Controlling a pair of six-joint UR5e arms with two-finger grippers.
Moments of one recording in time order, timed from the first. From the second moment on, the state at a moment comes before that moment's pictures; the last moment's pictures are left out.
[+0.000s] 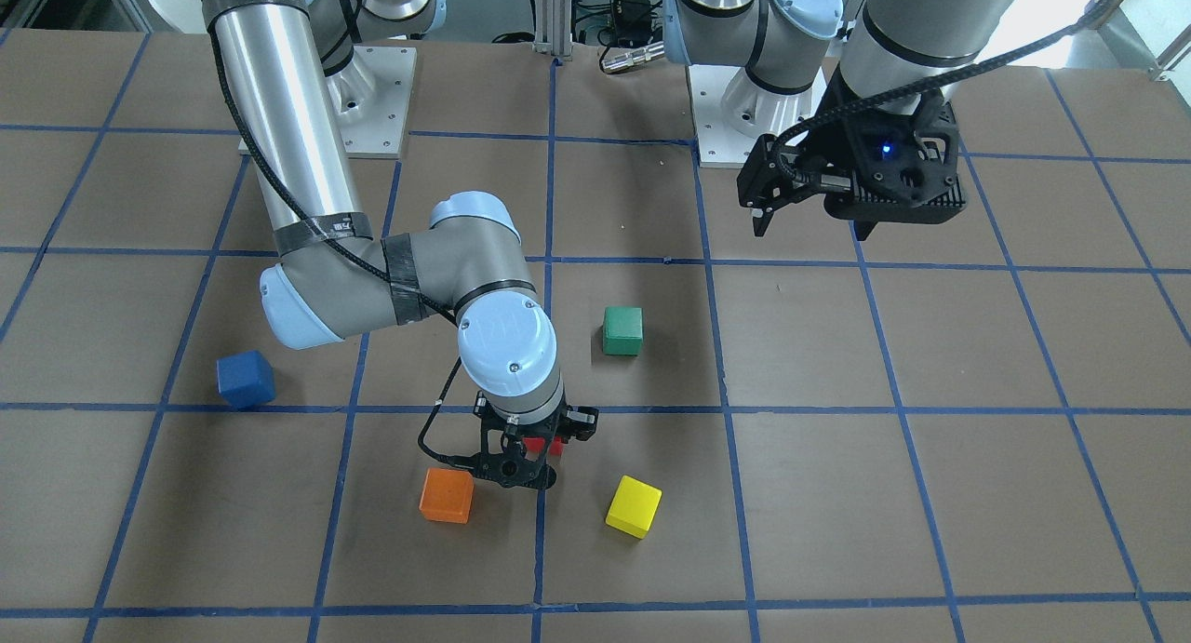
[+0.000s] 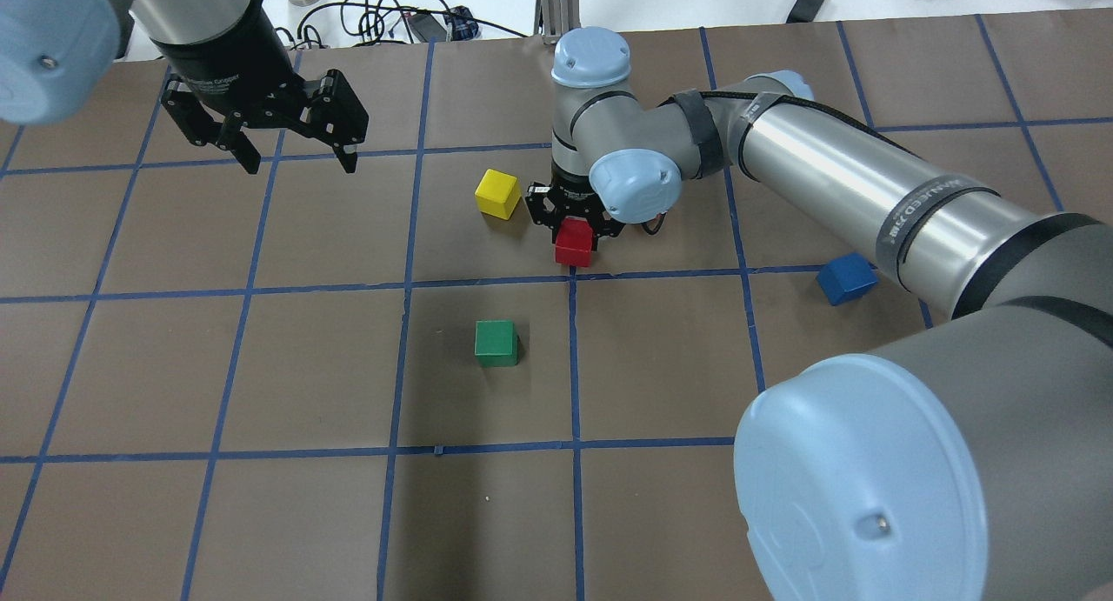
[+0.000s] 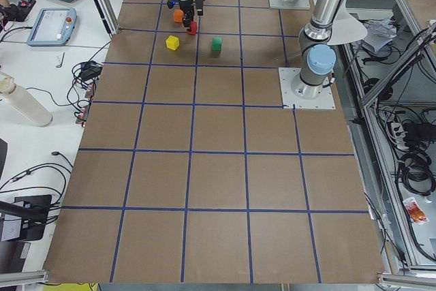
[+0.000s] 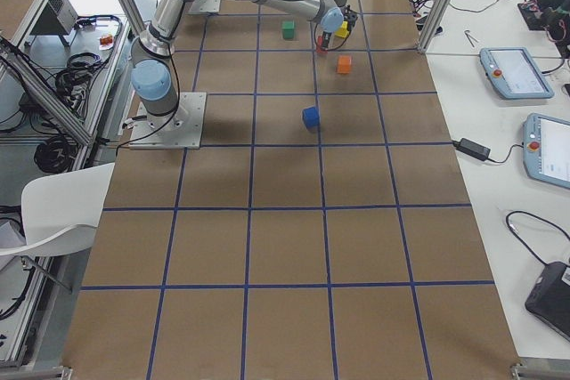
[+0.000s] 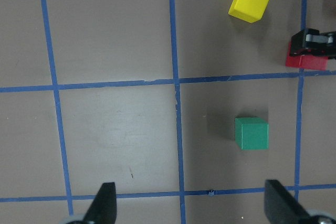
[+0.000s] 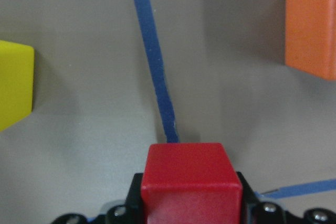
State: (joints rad) left arm -1.59 -1.64 -1.46 -1.63 1.59 0.02; right arm 1.87 -0.95 1.43 -1.99 -1.47 0.52
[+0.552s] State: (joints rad) left arm -1.59 -1.64 -1.46 -1.63 1.59 0.02; right arm 1.63 -1.12 1.39 -1.70 -1.48 0.23
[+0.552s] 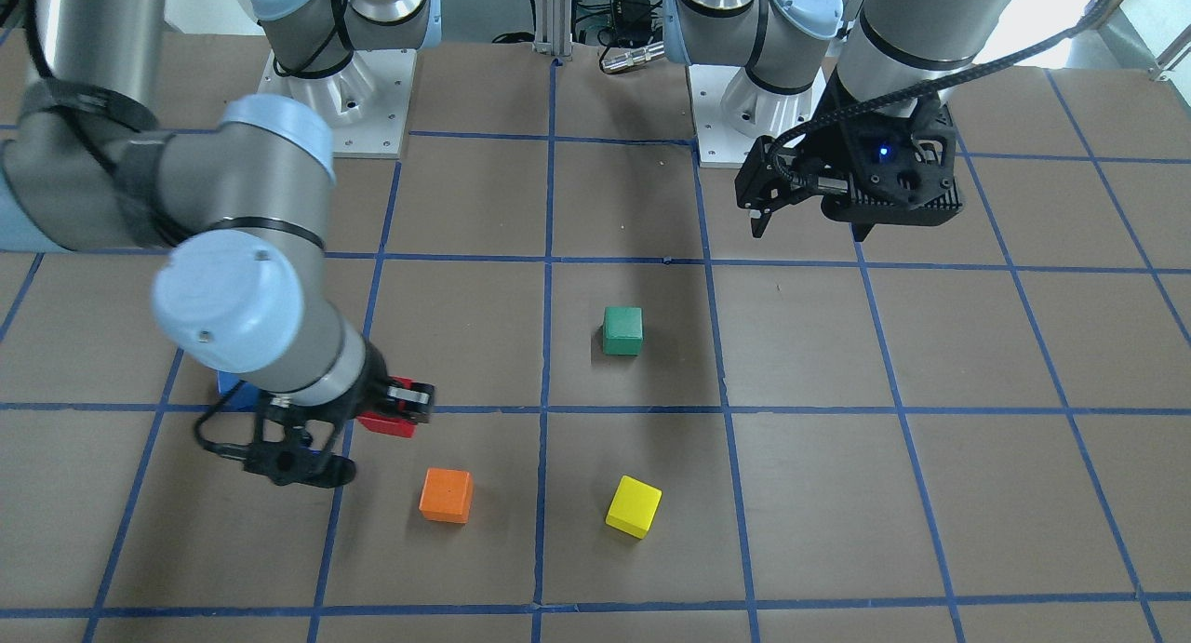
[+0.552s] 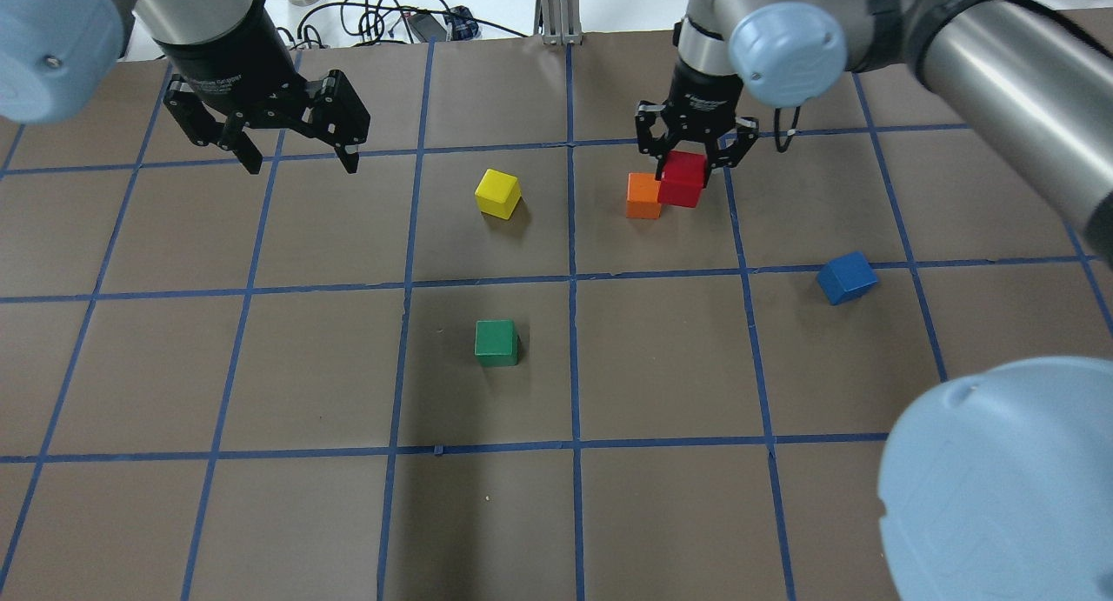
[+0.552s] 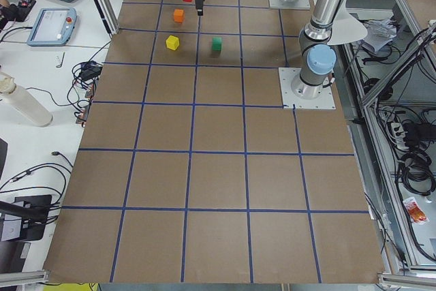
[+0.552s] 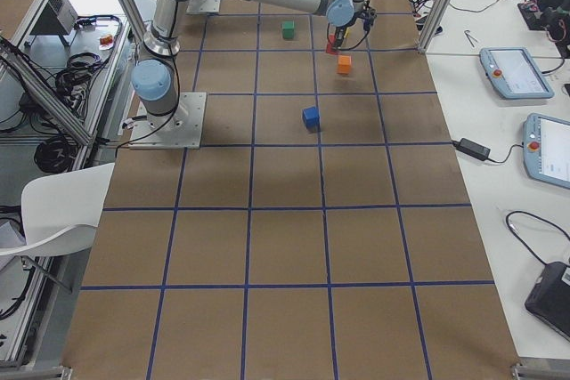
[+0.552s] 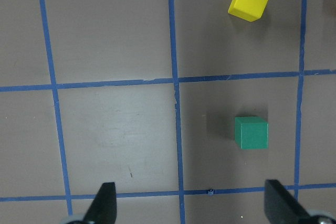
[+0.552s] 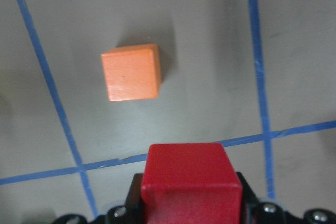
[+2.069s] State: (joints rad) left arm -1.59 -1.65 -1.46 -1.63 1.59 0.01; right arm 1.32 -1.29 1.87 -2.07 -1.60 -0.56
